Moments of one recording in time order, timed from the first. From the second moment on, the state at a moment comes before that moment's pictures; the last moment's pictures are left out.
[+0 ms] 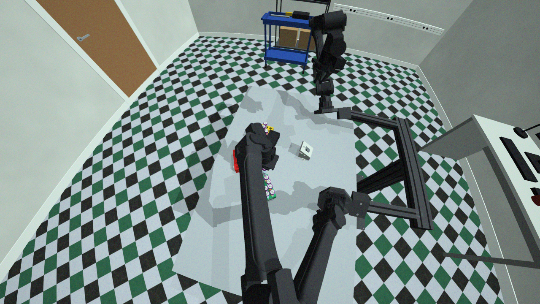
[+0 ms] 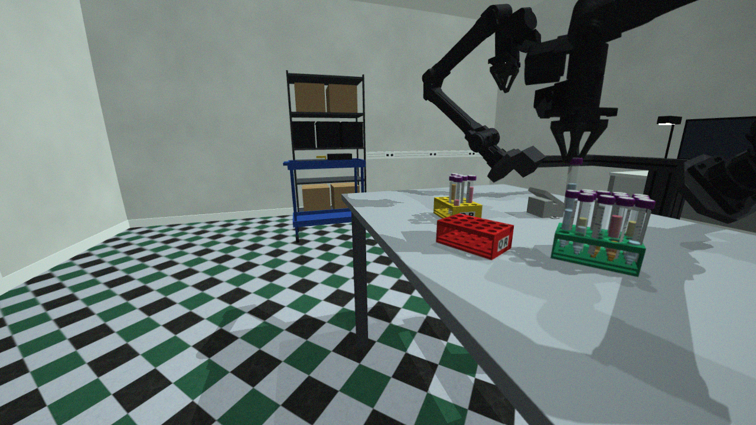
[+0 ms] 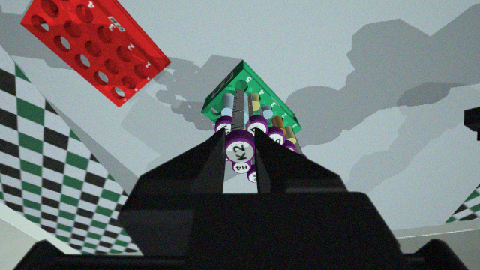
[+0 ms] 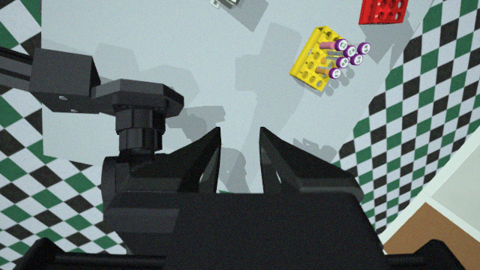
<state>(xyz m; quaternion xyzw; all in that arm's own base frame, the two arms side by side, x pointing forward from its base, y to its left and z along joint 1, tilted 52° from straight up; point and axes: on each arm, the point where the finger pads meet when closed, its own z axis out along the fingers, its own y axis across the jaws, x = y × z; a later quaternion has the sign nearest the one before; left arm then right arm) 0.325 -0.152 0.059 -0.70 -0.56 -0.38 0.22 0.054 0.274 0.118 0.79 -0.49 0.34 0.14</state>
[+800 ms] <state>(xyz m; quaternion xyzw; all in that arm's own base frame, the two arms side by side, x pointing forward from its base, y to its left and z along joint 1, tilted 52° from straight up) 0.314 -0.164 0.065 -0.70 -0.57 -0.38 0.21 0.054 0.274 0.118 0.79 -0.49 0.34 0.14</state>
